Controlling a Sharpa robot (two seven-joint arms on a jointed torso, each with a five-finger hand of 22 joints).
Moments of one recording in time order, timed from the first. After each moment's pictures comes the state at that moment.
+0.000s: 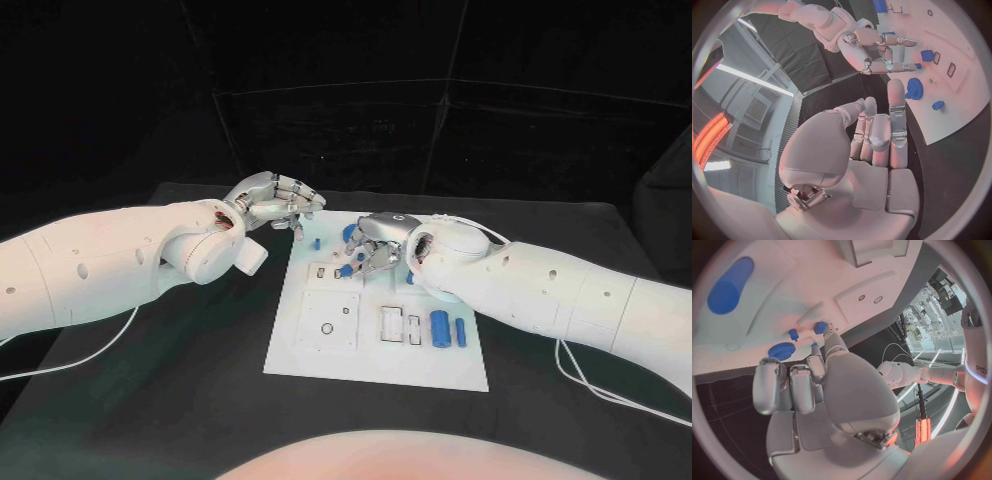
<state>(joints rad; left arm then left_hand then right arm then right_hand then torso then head) 1.28 -0.89 -0.18 1.45 -0.30 -0.23 0.20 1.30 -0.05 0.52 -0.01 0.05 0.85 0.13 0.45 0.27 1.00 0.06 0.75 0.51 1.37 -0.02 1.23 1.11 0.16 1.24 0.08 0.68 0.56 1.12 -0.40 -0.04 1.19 -1.55 -0.16 -0.04 1.53 0.03 -0.13 0.09 0.18 0.96 0.15 0.10 0.06 1.30 0.07 1.24 1.20 1.47 -0.01 1.45 1.31 0.06 1.44 0.09 1.41 1.26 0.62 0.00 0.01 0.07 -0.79</state>
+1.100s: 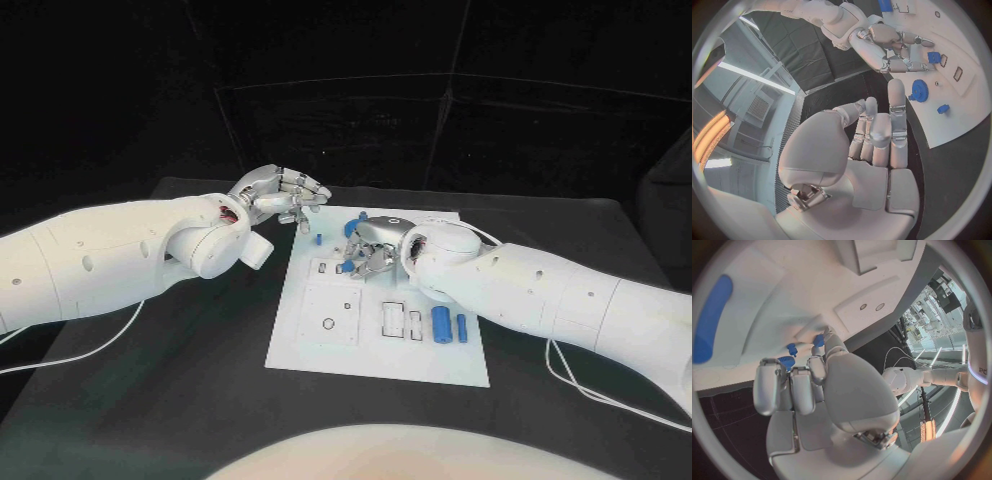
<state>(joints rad) 1.28 -0.88 -0.18 1.46 -0.28 -0.24 0.22 1.28 -0.06 0.59 -0.03 0.05 0.85 0.14 0.45 0.25 0.98 0.06 0.75 0.48 1.35 -0.01 1.20 1.07 0.16 1.23 0.09 0.67 0.55 1.10 -0.35 -0.04 1.12 -1.55 -0.12 -0.04 1.51 0.05 -0.11 0.08 0.18 0.96 0.15 0.10 0.06 1.31 0.07 1.26 1.22 1.47 -0.01 1.46 1.31 0.06 1.44 0.09 1.42 1.27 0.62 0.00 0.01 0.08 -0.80</state>
